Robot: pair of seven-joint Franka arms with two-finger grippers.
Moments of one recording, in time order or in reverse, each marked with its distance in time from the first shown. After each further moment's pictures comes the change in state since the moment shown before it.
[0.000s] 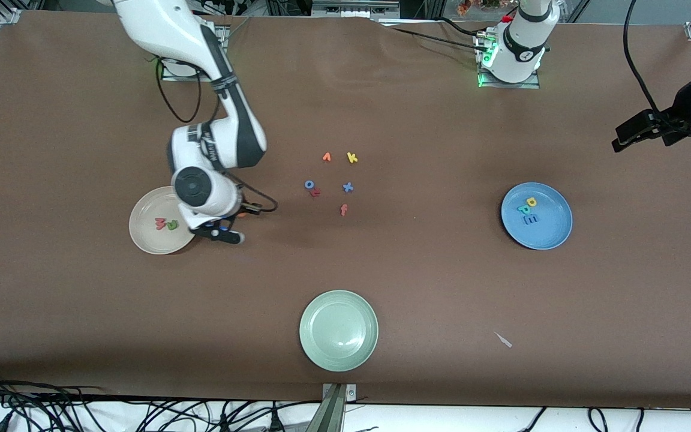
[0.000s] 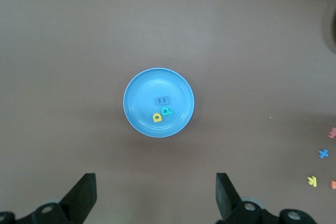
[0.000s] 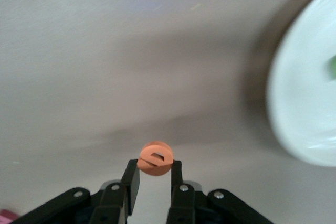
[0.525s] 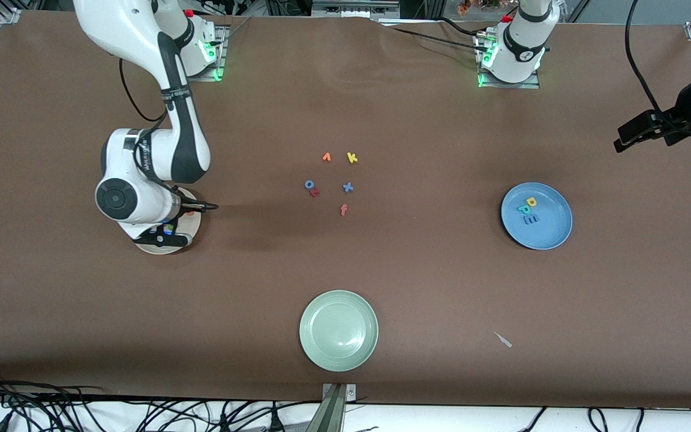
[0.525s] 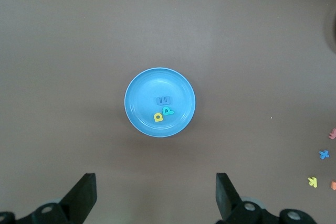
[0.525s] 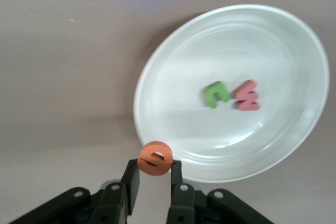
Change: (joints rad) left arm 0.003 0.001 0.001 0.000 0.000 -0.002 -0.001; right arm -0.006 -0.014 -0.185 -0.059 -0.001 -0.059 -0.345
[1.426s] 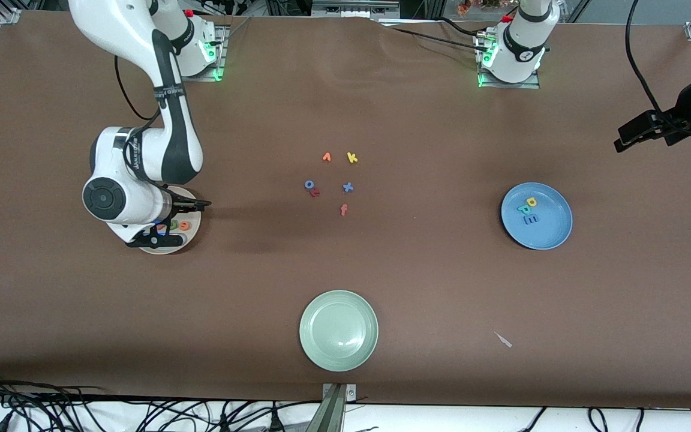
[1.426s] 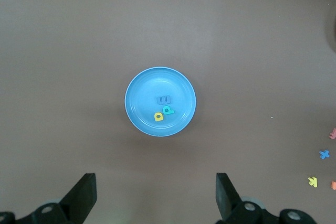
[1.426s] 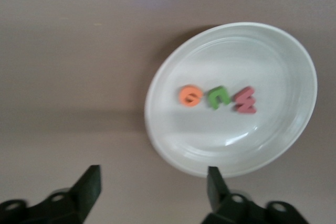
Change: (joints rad) left arm 0.001 0.001 0.001 0.000 0.000 -0.003 -0.001; right arm 0.029 -0.008 -0.016 0.113 0.000 -0.139 0.009
